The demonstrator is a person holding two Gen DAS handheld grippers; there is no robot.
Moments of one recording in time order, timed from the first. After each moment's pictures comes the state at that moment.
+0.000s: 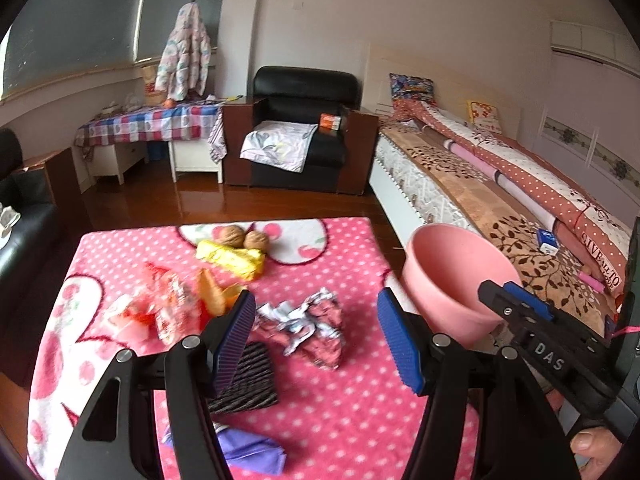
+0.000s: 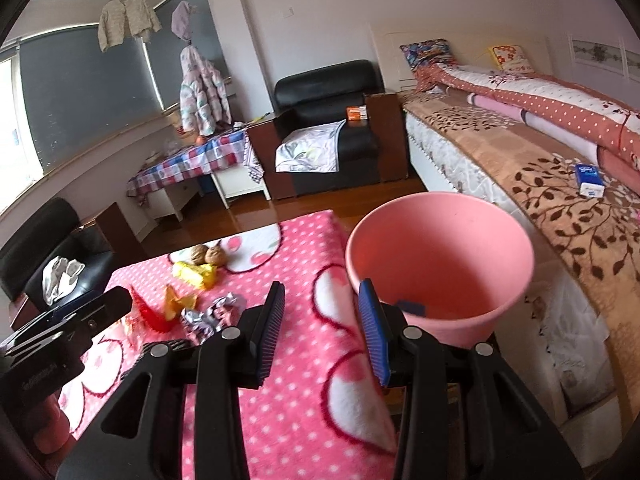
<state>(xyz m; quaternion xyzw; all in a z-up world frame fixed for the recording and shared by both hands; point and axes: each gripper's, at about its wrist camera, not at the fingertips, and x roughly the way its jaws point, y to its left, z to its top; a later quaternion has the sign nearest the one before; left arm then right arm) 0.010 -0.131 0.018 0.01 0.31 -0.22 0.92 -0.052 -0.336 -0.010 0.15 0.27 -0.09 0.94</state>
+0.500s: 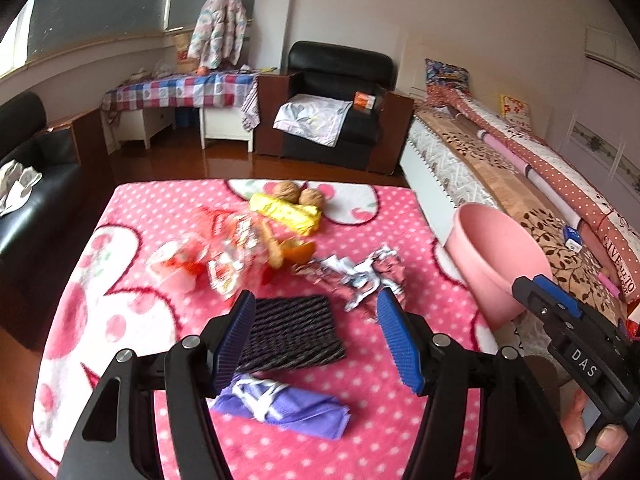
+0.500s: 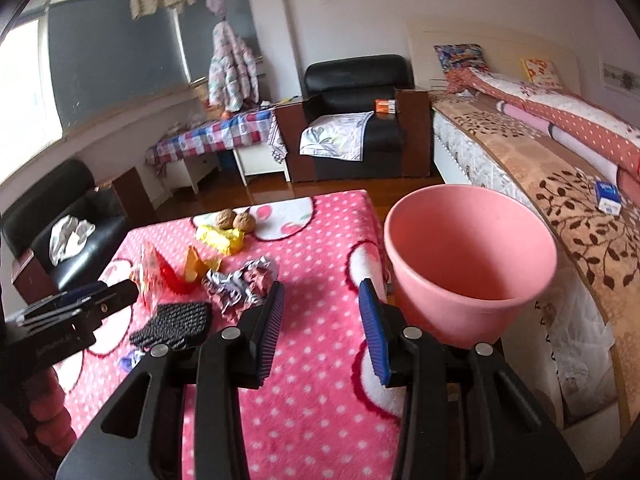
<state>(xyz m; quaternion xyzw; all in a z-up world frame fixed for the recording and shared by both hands) 0.012 -0.073 -0.008 -0.01 0.36 -0.17 0.92 -0.054 -0.296 -0.016 0.10 0.30 -0.05 0.95</state>
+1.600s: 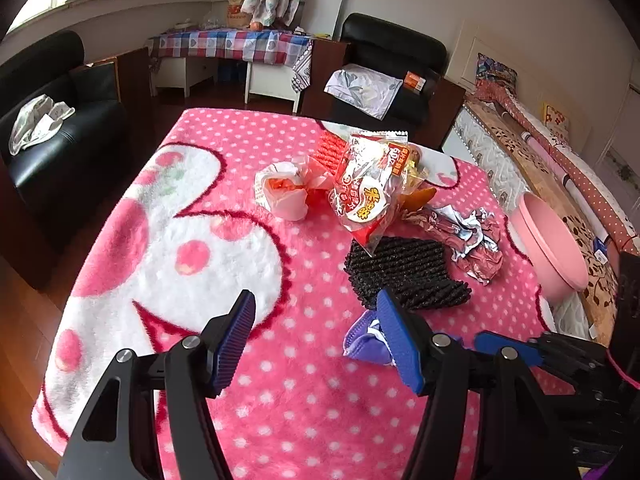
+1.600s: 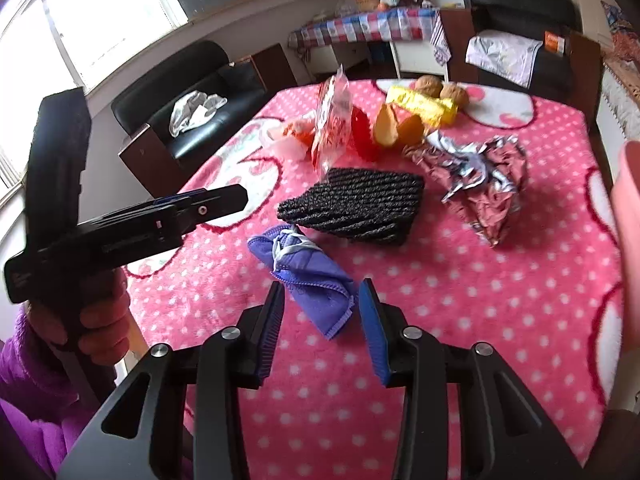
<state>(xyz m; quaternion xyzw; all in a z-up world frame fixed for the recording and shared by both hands) 0.018 0.019 -0.057 -0.05 0.42 -0.11 0.90 -0.021 -0.184 -0.075 0.07 0.45 0.24 0.86</state>
